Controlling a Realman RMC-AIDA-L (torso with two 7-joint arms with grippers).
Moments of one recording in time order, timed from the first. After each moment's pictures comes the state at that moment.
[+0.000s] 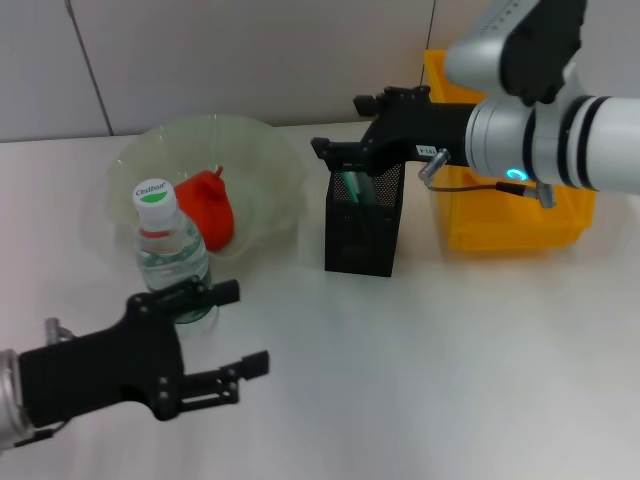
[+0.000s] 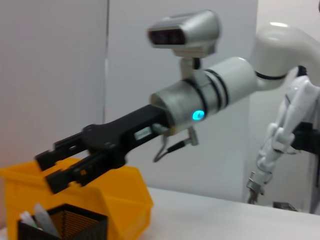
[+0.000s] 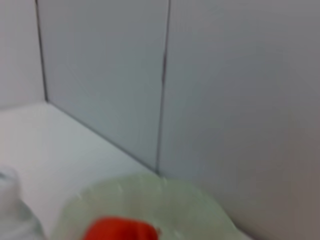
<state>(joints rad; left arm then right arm) -0.36 -2.06 1.07 0.59 1.55 1.64 -1.04 0.44 2.08 1.64 1.29 1.13 -0.73 2.06</state>
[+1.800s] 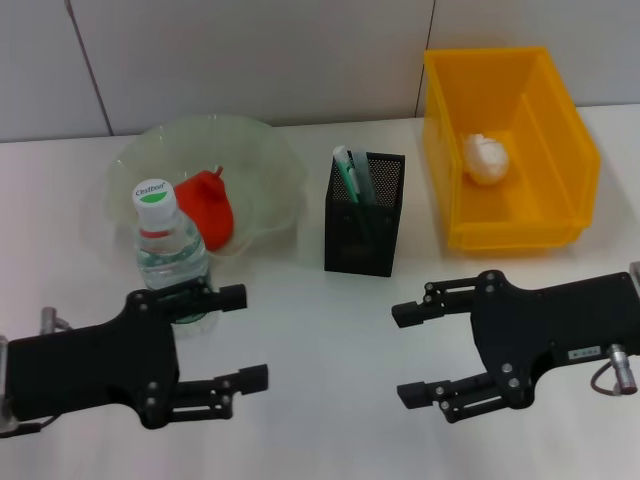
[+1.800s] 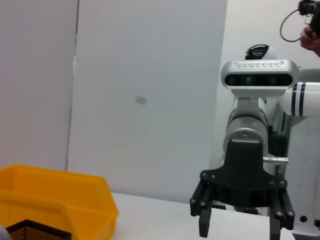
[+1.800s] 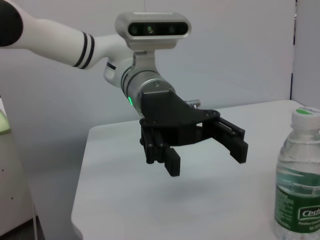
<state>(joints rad) -0.42 -2.05 0.96 0.64 1.67 1.77 -1.14 0.31 2.08 2.07 1.21 1.31 -1.75 1.52</state>
